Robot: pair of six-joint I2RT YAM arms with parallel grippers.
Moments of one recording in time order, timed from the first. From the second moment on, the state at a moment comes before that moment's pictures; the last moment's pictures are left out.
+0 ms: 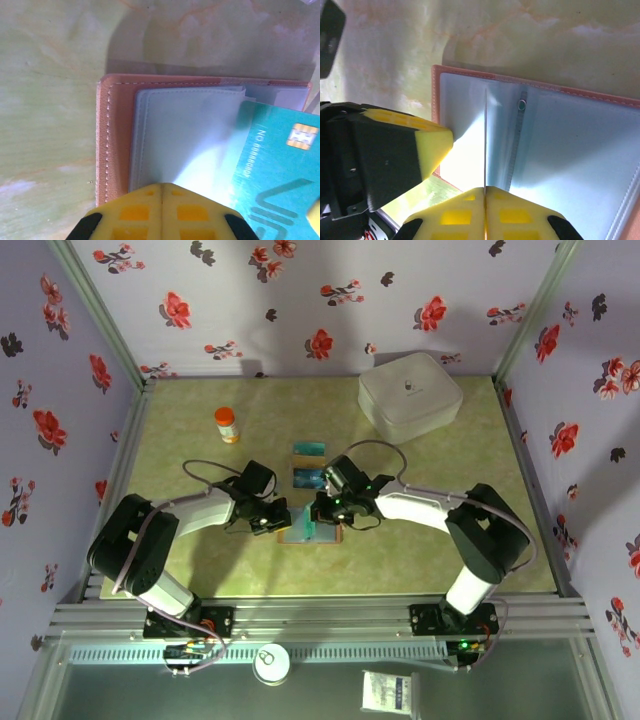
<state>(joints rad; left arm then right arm) -0.59 1.57 0.74 -0.32 0.39 -0.75 0.81 1.66 0.96 -0.28 -0.37 0.82</state>
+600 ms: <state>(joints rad) -0.59 1.42 0.84 -0.43 0.39 -0.74 0.81 1.43 1.00 -0.50 -0.27 0.75</state>
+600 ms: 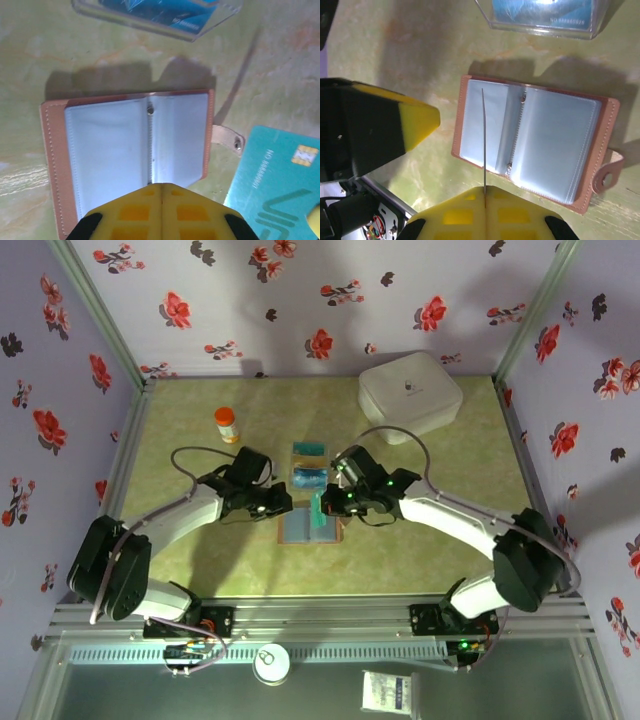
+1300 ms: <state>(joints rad) -0.59 1.41 0.86 -0.45 0.38 -0.72 0.78 1.31 1.05 -0.68 -0.21 0.63</state>
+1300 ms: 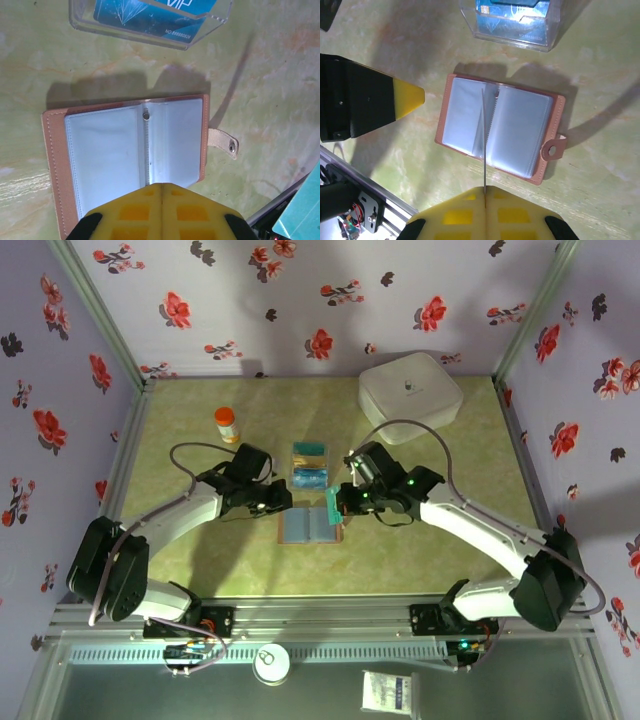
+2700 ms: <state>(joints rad) -0.46 1.38 0.73 -0.40 0.35 -0.70 0.66 2.23 2.24 -1.27 -0.15 -0.71</state>
